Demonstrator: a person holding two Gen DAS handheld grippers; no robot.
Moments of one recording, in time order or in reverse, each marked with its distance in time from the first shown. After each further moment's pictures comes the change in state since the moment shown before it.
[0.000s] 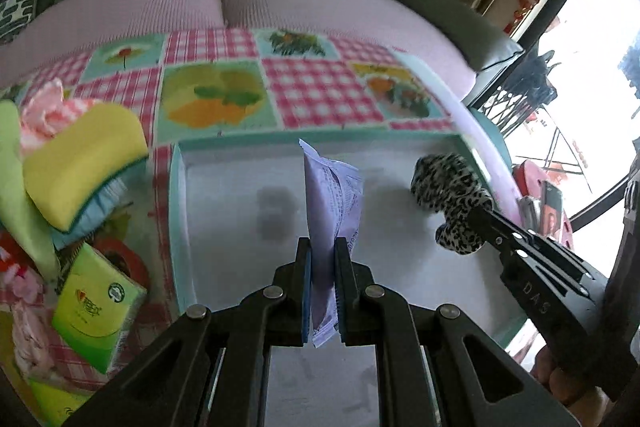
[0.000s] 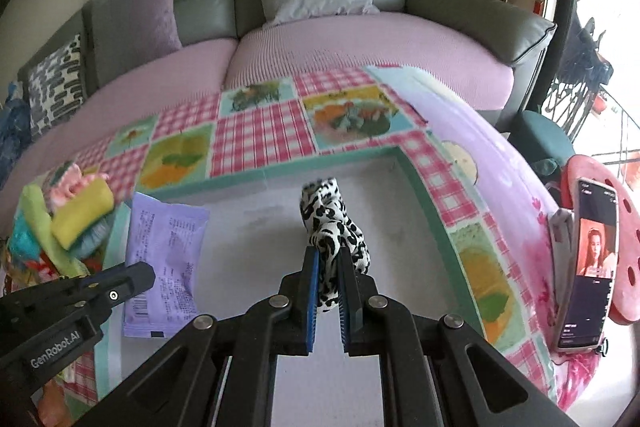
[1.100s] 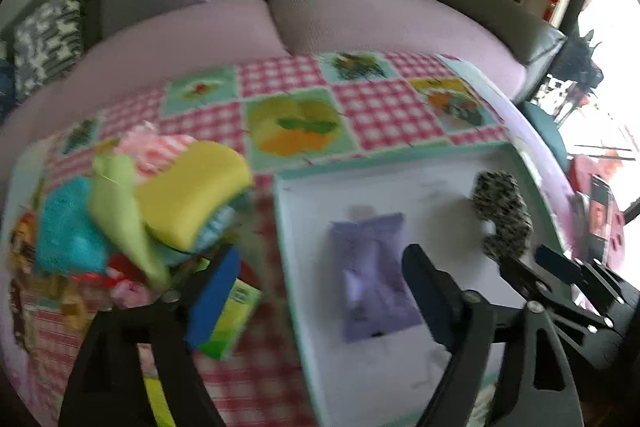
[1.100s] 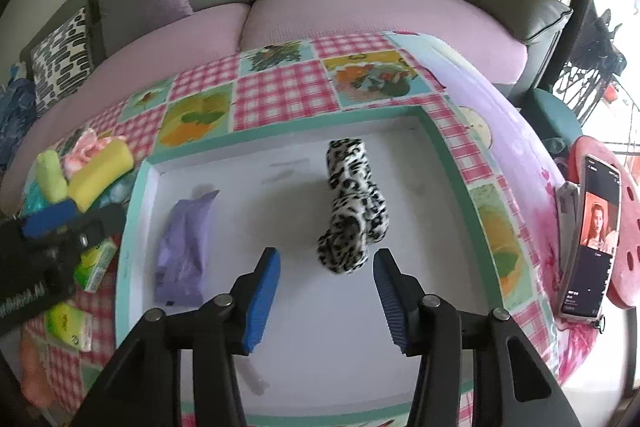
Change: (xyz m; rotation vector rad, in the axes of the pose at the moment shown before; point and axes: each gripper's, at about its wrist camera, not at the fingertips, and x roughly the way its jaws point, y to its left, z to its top) left arm -0.052 0.009 0.014 0.061 -0.043 0.287; right arm -0.013 0.019 -0.012 -0.019 0.138 0.029
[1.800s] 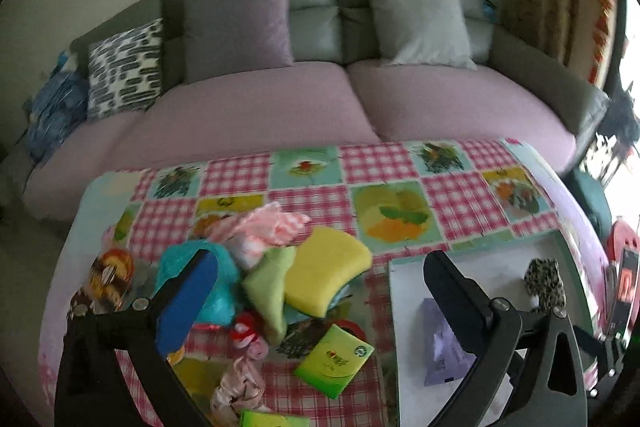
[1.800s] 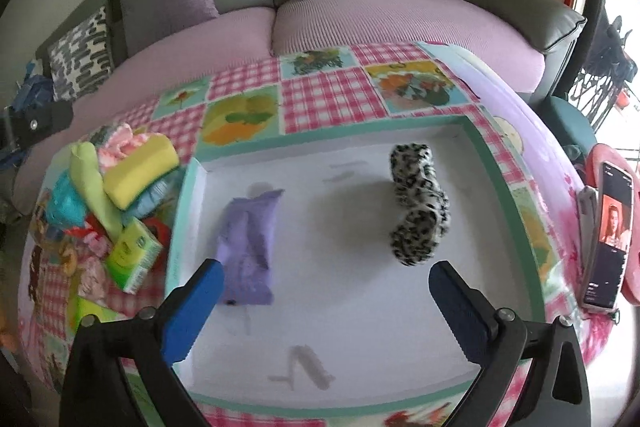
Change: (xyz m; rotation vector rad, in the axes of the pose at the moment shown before) left arm -0.065 0.065 0.027 -0.112 -0.210 0.199; right arm -0.013 0.045 -0.002 -0.004 -0.035 0.049
